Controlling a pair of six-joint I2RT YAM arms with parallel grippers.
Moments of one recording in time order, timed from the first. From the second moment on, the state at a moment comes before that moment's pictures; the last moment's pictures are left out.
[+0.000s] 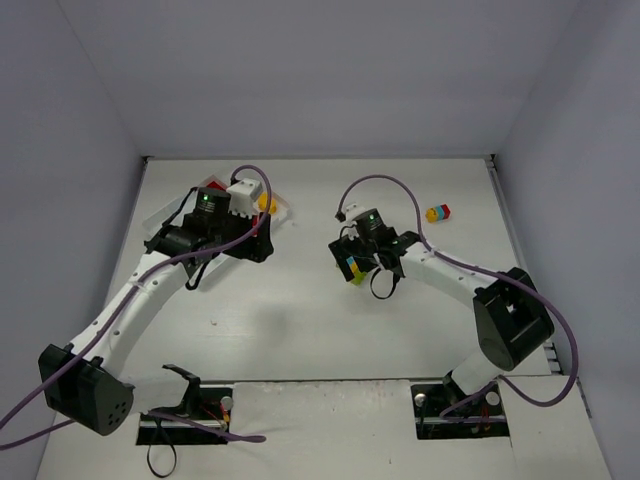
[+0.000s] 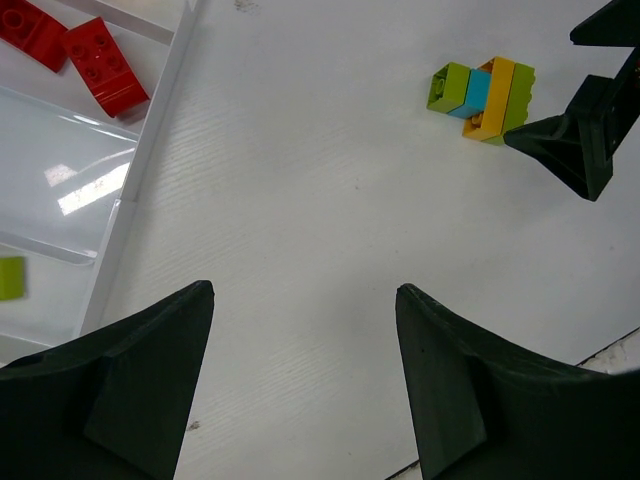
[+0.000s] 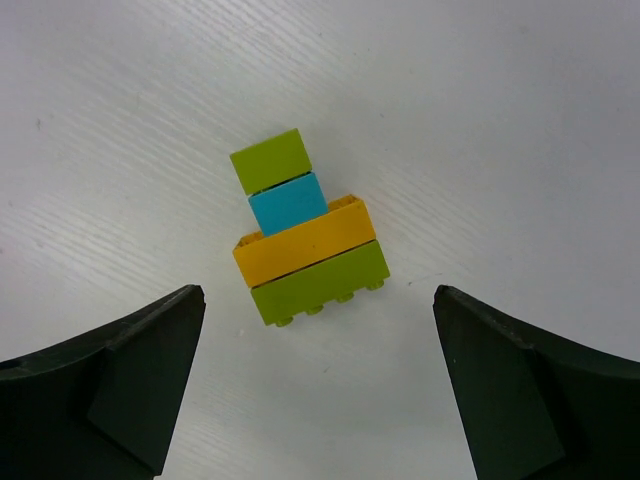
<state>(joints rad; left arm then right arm) -0.40 1.22 1.17 -0.68 0.17 -0.13 0.60 1.58 0.99 -0.31 0.08 0.02</state>
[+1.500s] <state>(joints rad) -0.40 1.24 1.17 -0.68 0.24 -0.15 0.60 1.54 0.85 -0.17 -0.18 -0.34</state>
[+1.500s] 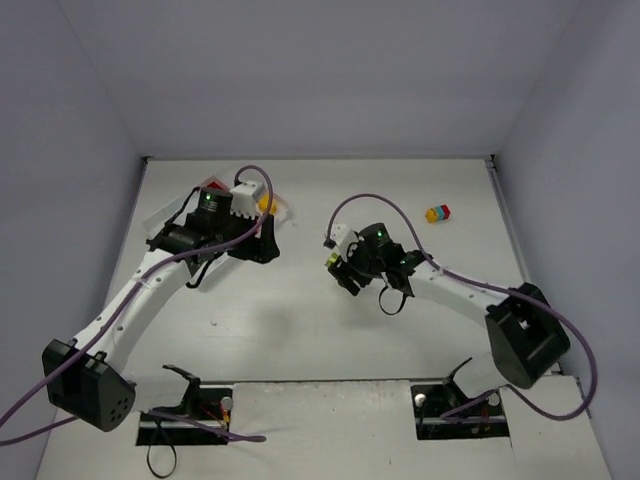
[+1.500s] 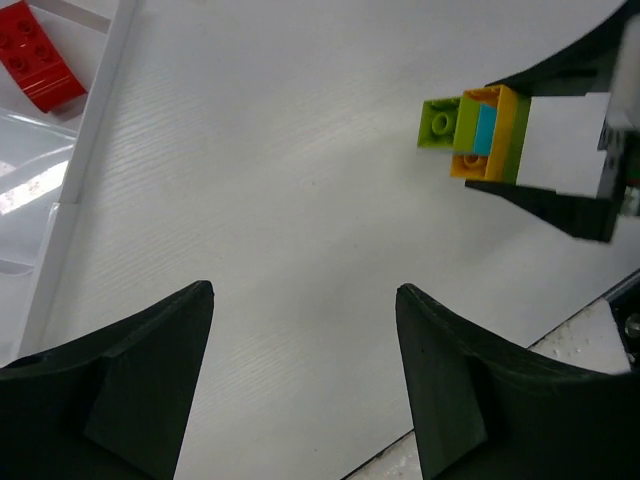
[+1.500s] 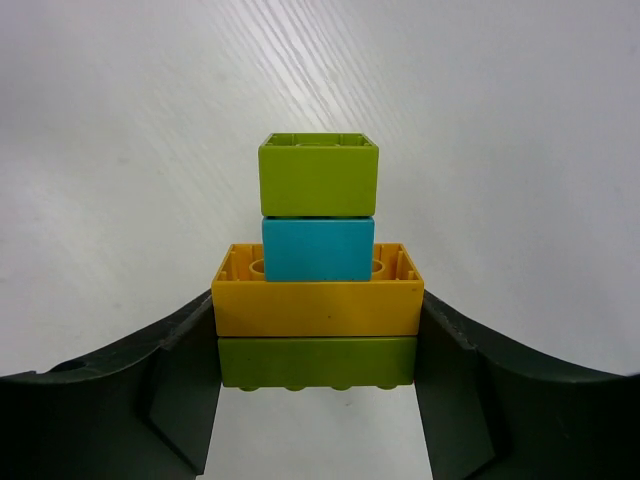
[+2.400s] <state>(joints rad) -0.64 1.32 1.21 -0.55 0.37 -0.48 0.82 1.05 0.58 0.12 -0.11 -0.29</state>
